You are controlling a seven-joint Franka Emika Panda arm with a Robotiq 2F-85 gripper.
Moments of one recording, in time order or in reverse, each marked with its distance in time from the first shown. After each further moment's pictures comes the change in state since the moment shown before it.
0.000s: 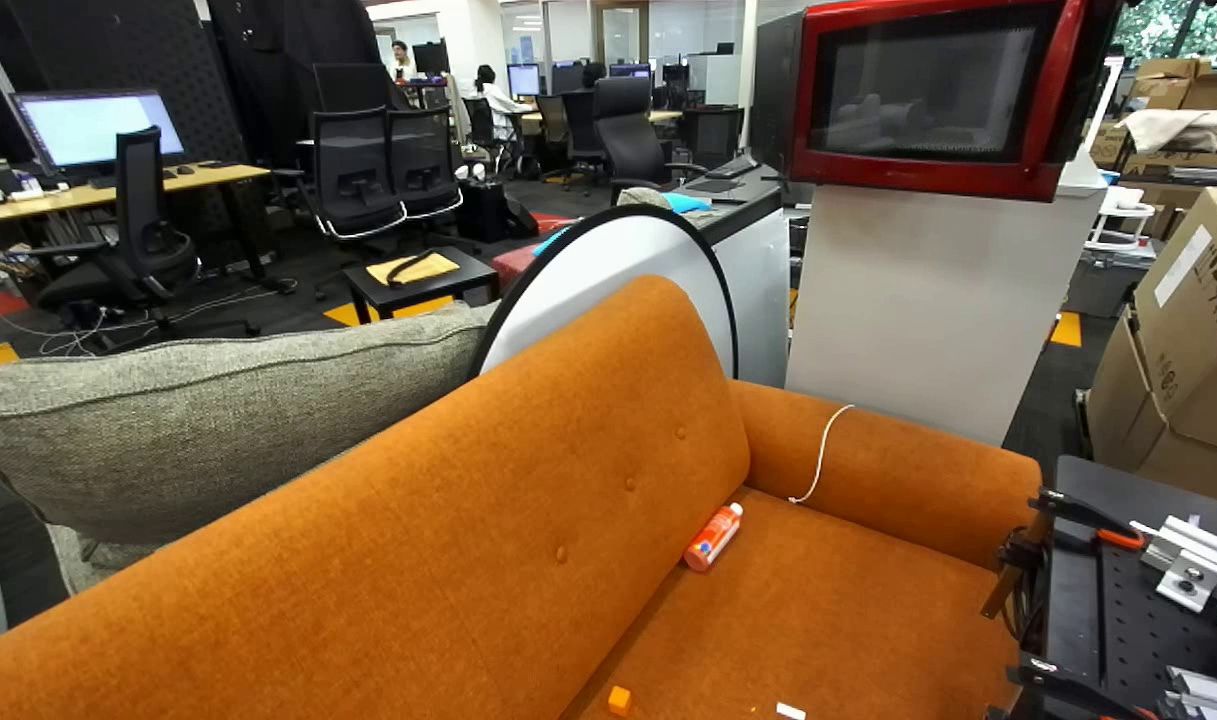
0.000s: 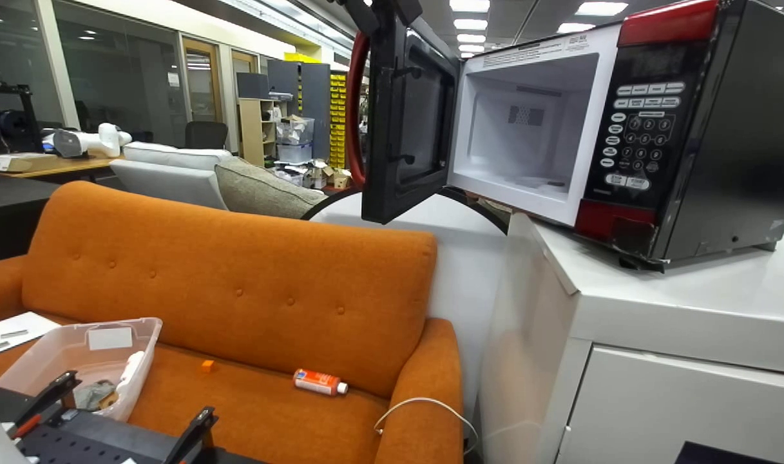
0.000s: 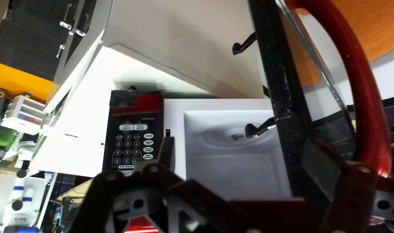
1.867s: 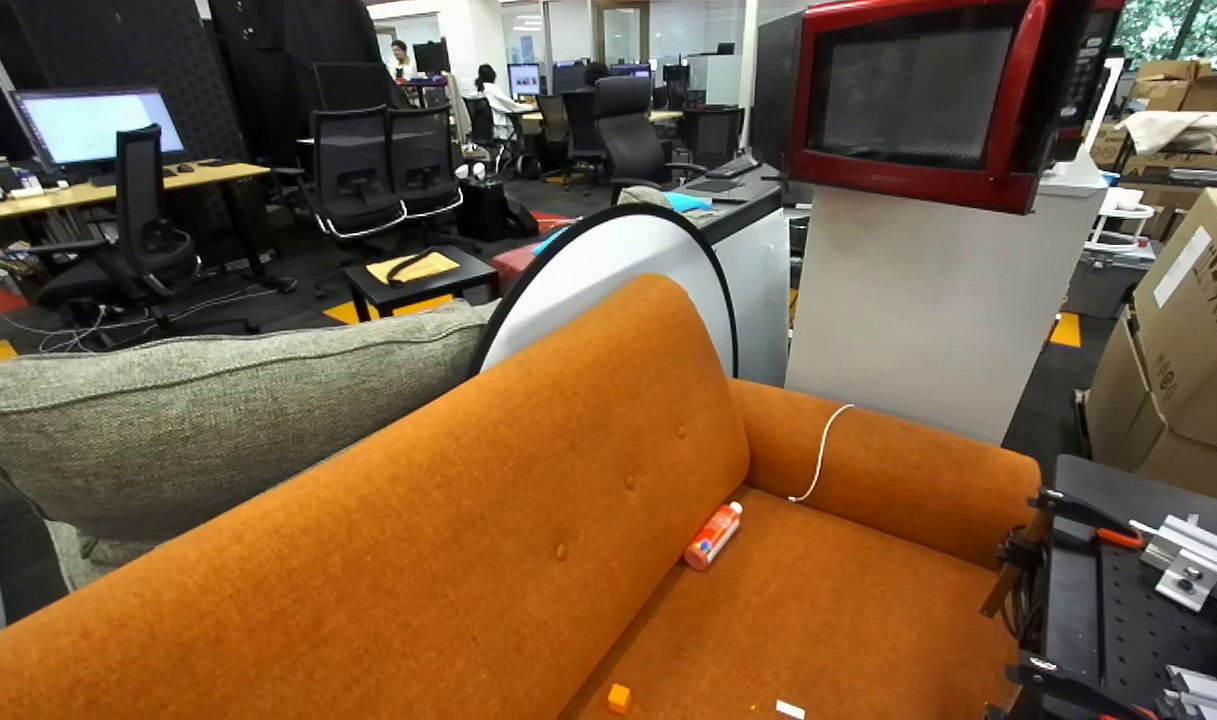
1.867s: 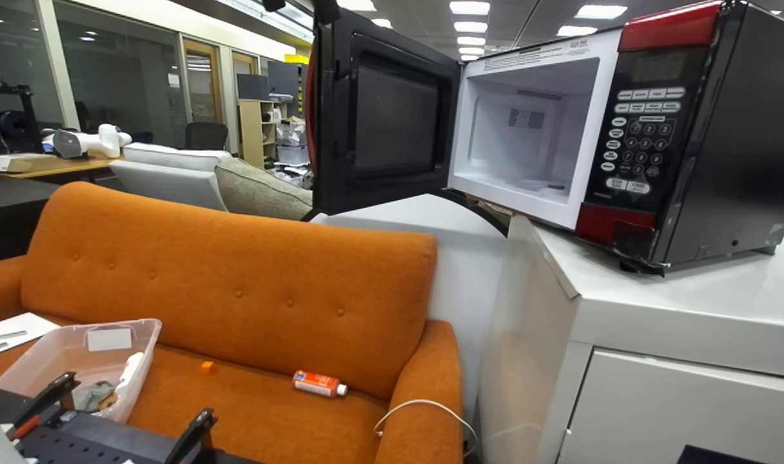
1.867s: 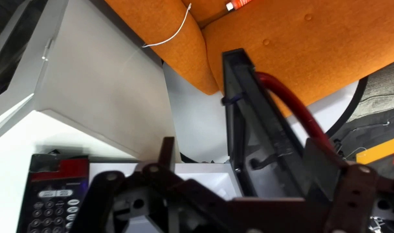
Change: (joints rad) arm 0.273 -0.149 -0.232 0.165 0.102 -0.514 -0.233
